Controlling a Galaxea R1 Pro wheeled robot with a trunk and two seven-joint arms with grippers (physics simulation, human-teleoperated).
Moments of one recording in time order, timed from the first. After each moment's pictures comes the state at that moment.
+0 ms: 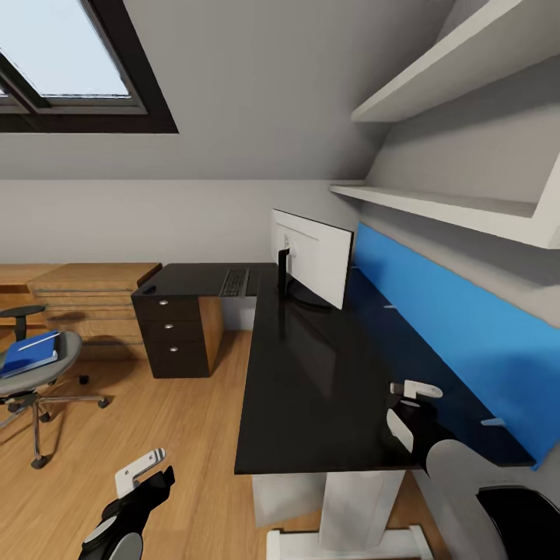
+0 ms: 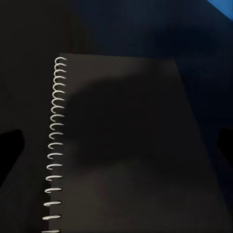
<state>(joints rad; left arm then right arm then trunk) -0.02 0.12 -0.19 -1.53 0.72 0.34 0.73 -0.86 -0.08 0.08 -0.26 -0.25 0.10 -0.45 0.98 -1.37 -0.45</state>
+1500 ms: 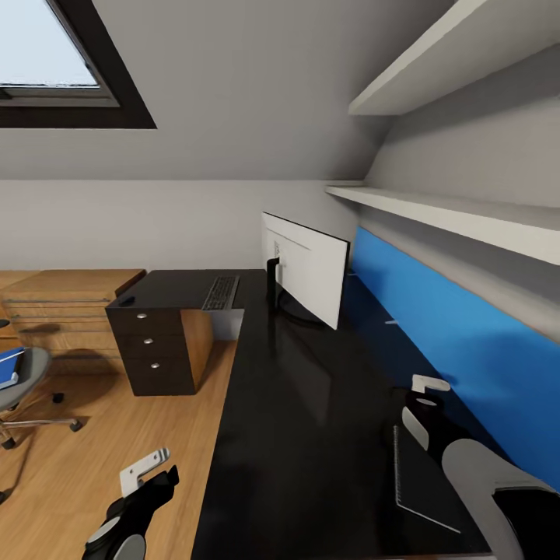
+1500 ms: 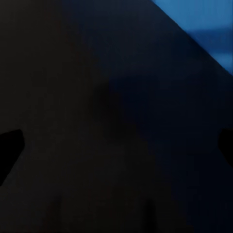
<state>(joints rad) -0.02 0.13 -0.22 -1.53 0.72 0.34 0.72 -0.86 -0.14 0.08 -0.27 -0.25 0.06 -0.30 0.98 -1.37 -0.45</state>
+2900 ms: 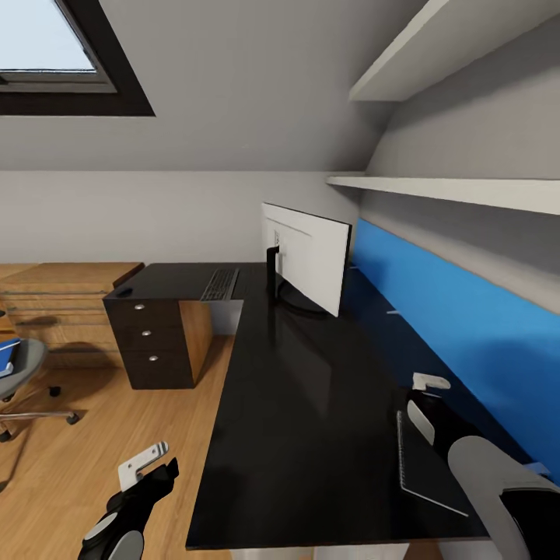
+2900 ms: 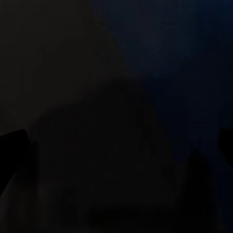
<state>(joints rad) -0.02 0.13 -0.21 -1.58 0.72 0.33 0.73 -0.87 -0.16 0.07 -0.33 -0.26 0.21 -0.24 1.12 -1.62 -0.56</state>
